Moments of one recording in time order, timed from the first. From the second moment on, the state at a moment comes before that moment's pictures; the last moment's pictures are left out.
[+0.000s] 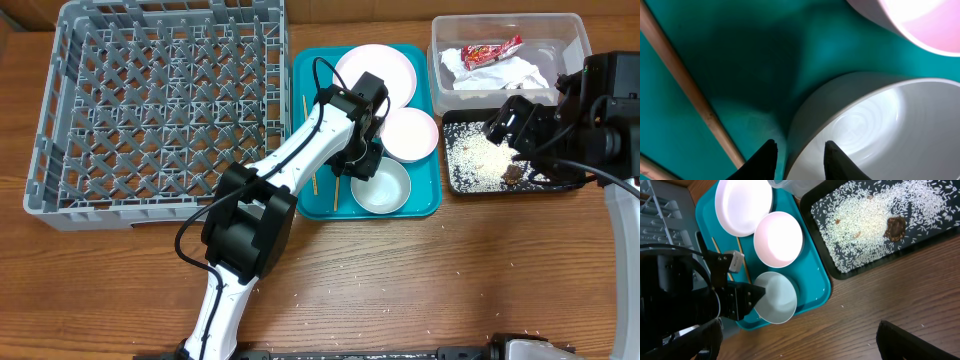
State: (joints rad) left arm -0.57 2.28 1.88 -1.08 0.19 -0.22; right arm -0.07 1.40 1.61 -1.32 -0.24 0.47
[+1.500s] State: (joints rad) left arm -0.30 2.45 2.09 -0.10 -1.26 -0.05; right arm -0.07 1.40 1.61 -1.32 -0.24 0.47
